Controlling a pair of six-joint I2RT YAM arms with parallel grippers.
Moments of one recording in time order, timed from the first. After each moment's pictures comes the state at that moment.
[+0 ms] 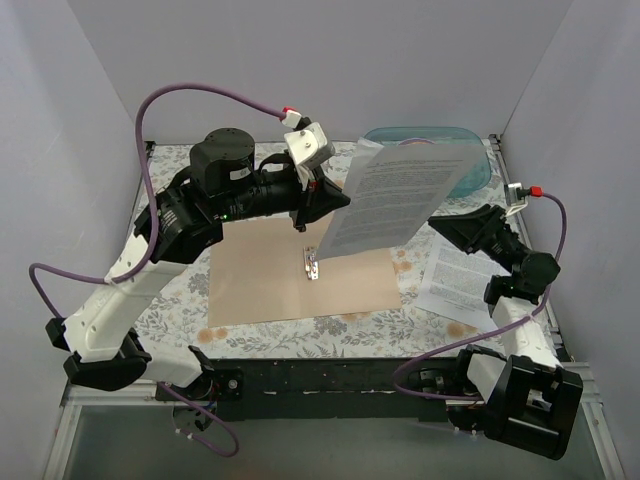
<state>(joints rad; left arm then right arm) -0.90 1.34 1.90 -0.73 0.35 0.05 -0.27 0.98 0.39 1.20 -1.11 1.48</state>
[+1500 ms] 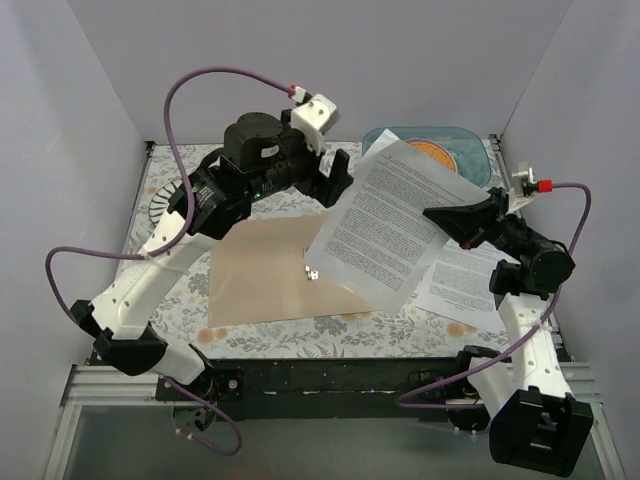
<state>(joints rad) -0.82 1.47 1.91 -0.70 0.05 0.00 -0.17 0.88 0.61 1.18 -1.17 1.20</state>
